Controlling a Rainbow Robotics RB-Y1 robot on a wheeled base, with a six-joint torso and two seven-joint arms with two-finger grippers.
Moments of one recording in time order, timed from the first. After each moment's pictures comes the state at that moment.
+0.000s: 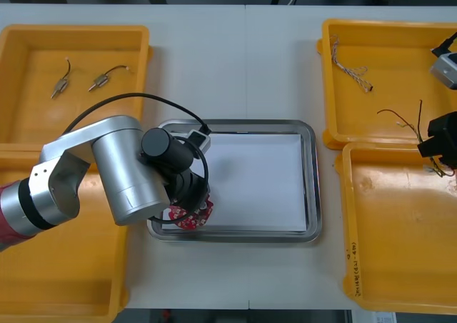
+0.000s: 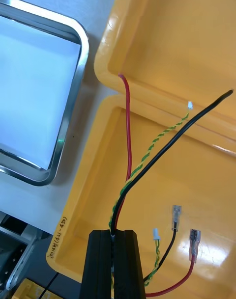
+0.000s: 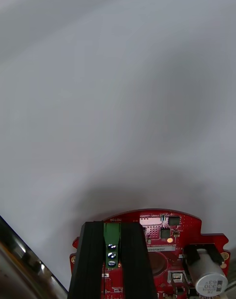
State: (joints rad) right arm -0.38 -0.94 -0.21 -2.23 -1.25 1.91 1.26; left arm -0.65 0.71 -0.88 -1.99 0.55 1.38 -0.90
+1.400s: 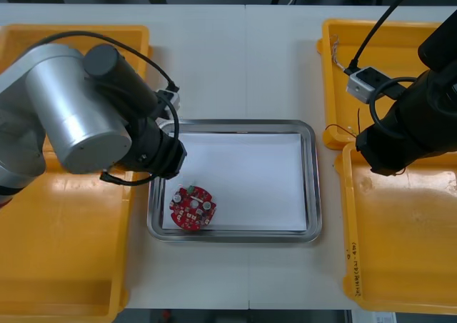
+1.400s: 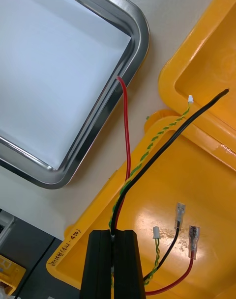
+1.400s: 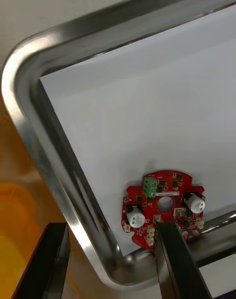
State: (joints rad) right arm -0.66 -0.94 0.26 -2.24 -1.14 1.92 1.13; left arm -0.64 0.72 -0.53 -2.12 0.74 1.69 -0.90
